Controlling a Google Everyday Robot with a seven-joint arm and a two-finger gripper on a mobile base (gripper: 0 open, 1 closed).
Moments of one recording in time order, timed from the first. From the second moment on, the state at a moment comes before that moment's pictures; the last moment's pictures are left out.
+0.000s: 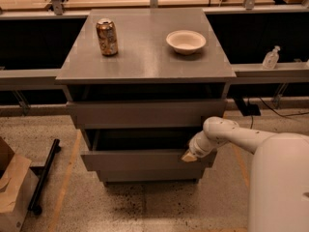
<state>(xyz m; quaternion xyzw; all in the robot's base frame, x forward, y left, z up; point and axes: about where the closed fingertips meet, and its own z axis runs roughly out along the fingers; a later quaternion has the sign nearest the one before) 0.655 -0.152 0.425 -0.57 0.79 0.10 0.19</state>
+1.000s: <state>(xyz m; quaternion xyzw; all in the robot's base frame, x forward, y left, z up) 0.567 -0.160 0.411 -0.53 0.83 0.16 0.10</state>
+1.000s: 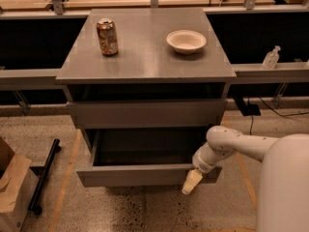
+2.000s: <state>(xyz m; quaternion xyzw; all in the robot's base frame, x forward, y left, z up) 0.494 -0.168 0.419 -0.48 0.86 0.19 0.04</state>
